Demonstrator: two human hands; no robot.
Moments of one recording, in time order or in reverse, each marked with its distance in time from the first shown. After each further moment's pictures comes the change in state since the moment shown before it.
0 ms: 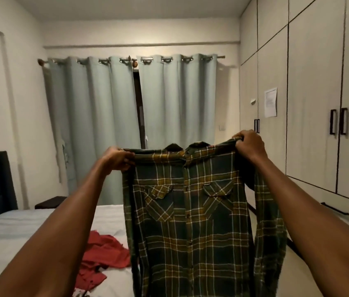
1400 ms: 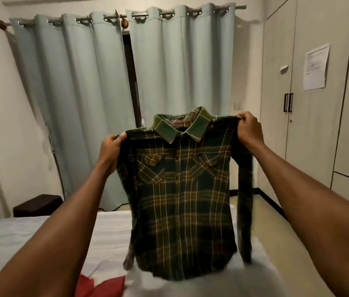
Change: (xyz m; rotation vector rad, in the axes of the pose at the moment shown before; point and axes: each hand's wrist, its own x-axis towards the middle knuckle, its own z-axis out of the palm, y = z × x) left_hand 0.397 -0.084 0.101 -0.287 0.183 0.145; right_hand 0.269 0.111 0.310 0.229 -0.008 0.180
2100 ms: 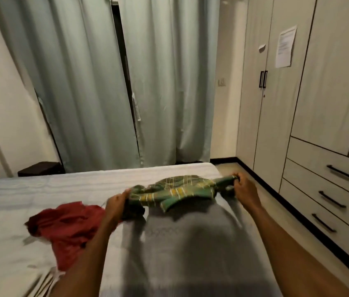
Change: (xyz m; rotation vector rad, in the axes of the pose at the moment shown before) left_hand -0.356 -0.147 -0.067 0.109 -0.025 -0.384; right_hand -0.361 0.128 -0.123 -0.202 -0.198 0.214
